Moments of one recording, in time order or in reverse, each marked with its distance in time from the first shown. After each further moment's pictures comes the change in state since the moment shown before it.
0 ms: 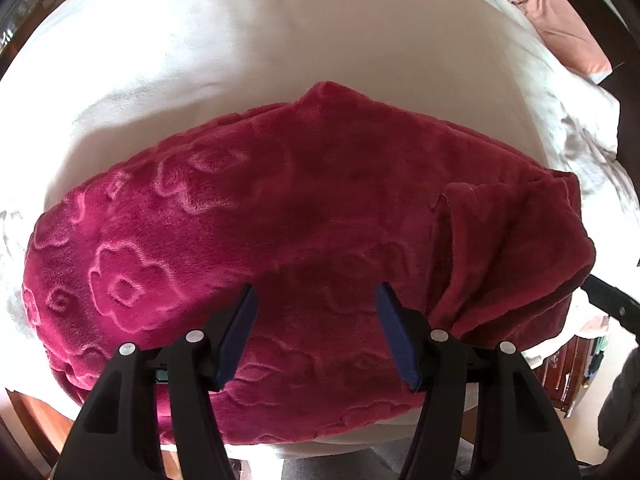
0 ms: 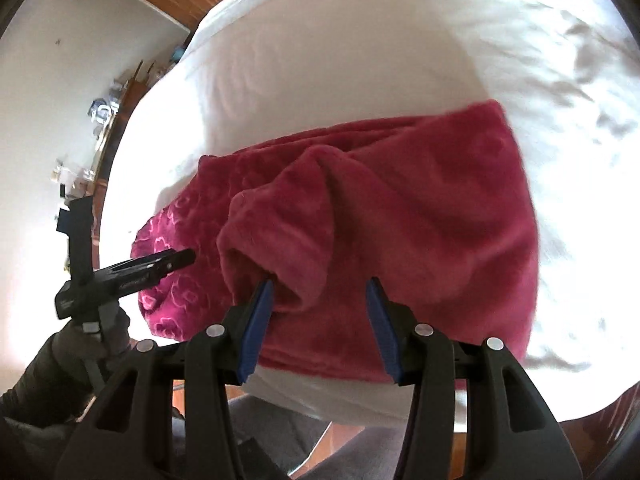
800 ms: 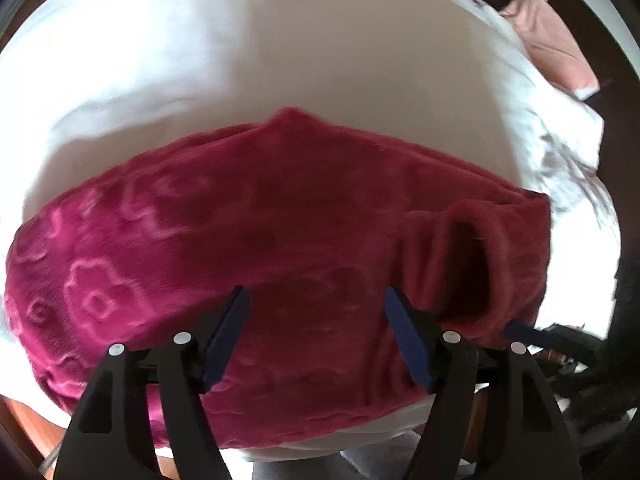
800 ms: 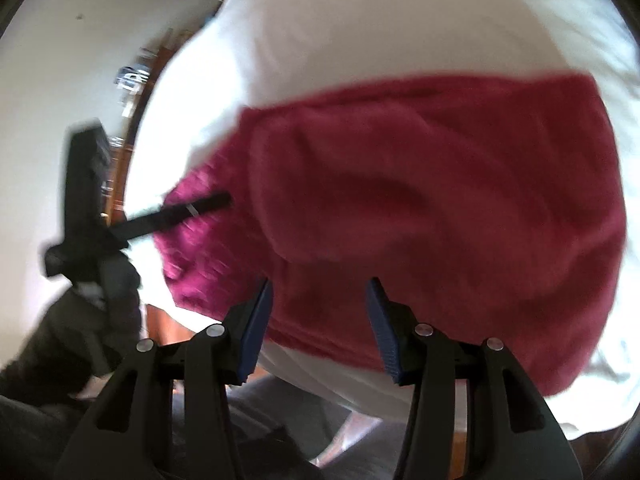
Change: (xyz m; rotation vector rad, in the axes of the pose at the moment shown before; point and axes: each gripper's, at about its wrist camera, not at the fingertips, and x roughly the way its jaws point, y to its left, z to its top) left arm -0.015 0.004 0.021 -0.007 -0.005 -0.115; right arm 0.035 0.022 -0.016 -0.035 0.127 0.094
